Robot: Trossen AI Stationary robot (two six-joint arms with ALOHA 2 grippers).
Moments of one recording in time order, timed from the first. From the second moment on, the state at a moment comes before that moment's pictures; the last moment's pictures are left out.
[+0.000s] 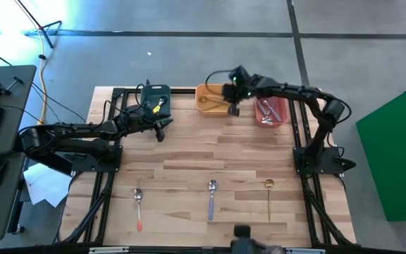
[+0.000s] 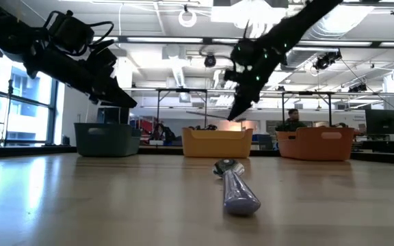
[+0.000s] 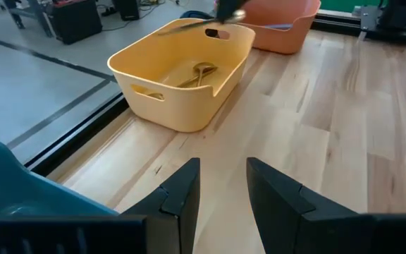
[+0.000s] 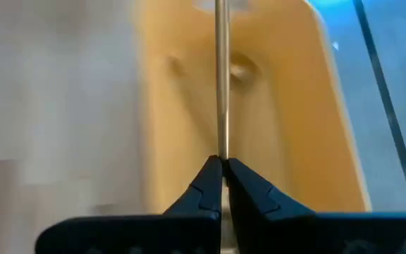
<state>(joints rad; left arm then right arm) 0.50 1.06 0.26 0.44 0.01 0.02 -0.64 1.78 1.28 -0.41 -0.13 -0.56</state>
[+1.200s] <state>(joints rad) 0.45 1.06 0.26 0.41 0.02 0.04 -0.67 1.80 1.28 -0.38 -0.10 -0.31</state>
